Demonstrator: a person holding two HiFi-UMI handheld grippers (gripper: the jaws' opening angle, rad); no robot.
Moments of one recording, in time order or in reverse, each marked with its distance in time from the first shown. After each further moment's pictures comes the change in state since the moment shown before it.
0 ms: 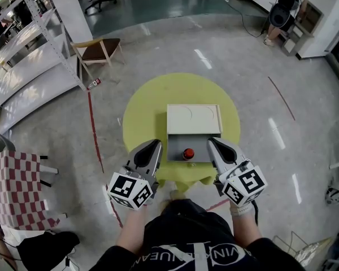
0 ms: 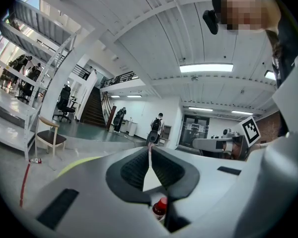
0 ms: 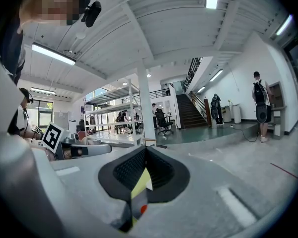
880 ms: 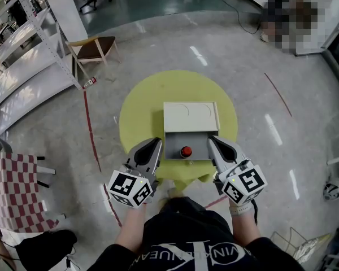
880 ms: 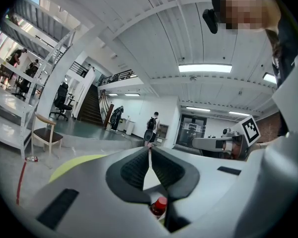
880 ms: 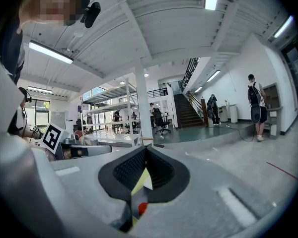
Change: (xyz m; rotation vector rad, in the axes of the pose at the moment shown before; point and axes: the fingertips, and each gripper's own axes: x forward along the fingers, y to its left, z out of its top) left arm 0.009 -0.002 -0.006 -0.010 0.014 -0.034; right arm -0.003 -0.005 -0.003 0.004 0.008 -0.036
